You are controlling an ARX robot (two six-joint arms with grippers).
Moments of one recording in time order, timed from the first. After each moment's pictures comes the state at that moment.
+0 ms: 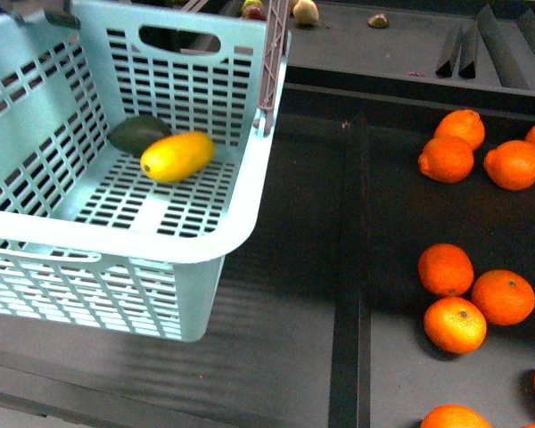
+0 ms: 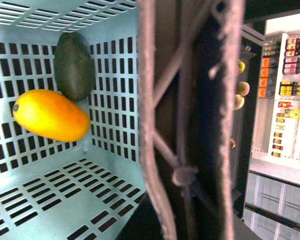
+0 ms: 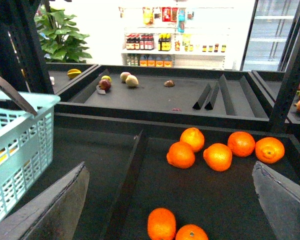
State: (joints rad) left arm -0.32 1.89 1.48 -0.31 -0.50 -1.68; right arm 0.00 0.00 0.01 0.00 0.00 0.00
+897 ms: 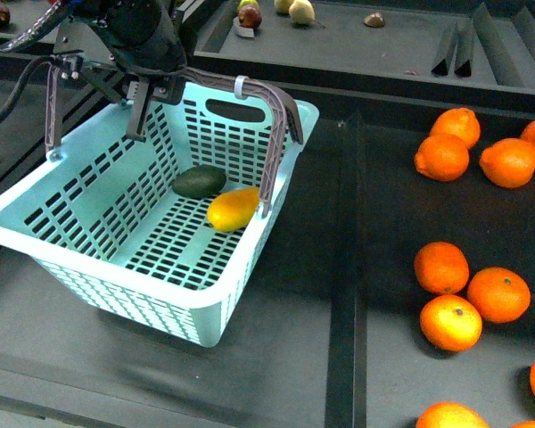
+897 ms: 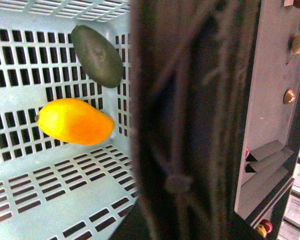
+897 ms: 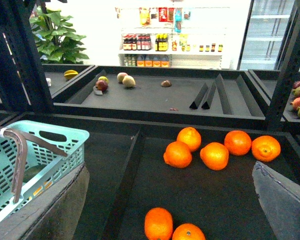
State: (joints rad) left arm -0.24 2.25 1.59 -0.13 -0.19 -1.54; right arm 0.00 0.00 0.01 0.00 0.00 0.00
